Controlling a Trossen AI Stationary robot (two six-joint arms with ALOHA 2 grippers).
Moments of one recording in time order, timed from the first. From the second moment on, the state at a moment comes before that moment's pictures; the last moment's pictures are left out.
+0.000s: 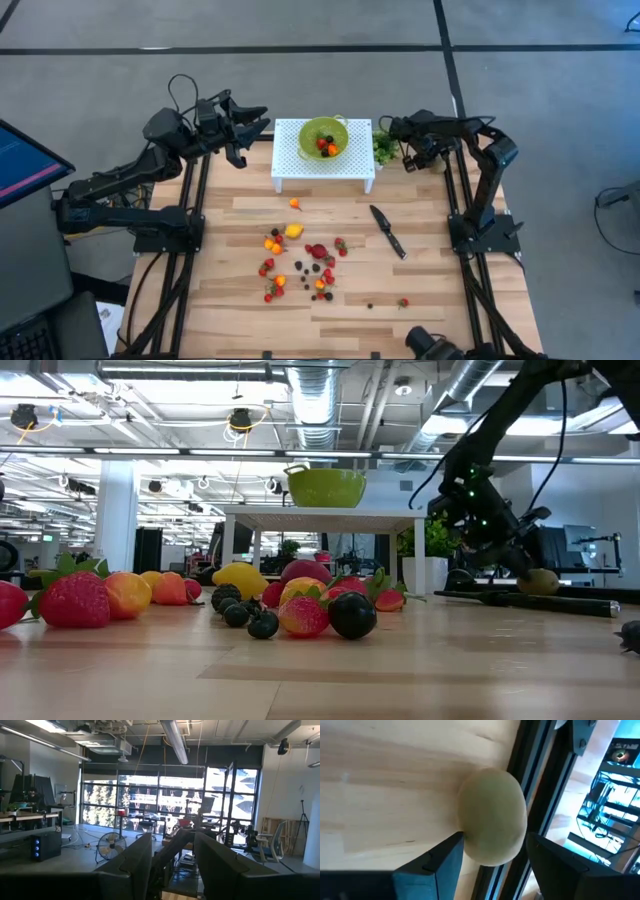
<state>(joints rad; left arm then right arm) 0.44 0.95 0.98 0.30 0.13 -0.11 -0.91 1.87 1.14 -1.18 0.51 0.49</state>
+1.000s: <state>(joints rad) 0.44 0.95 0.98 0.30 0.13 -0.11 -0.96 1.87 1.14 -1.15 0.37 0.41</state>
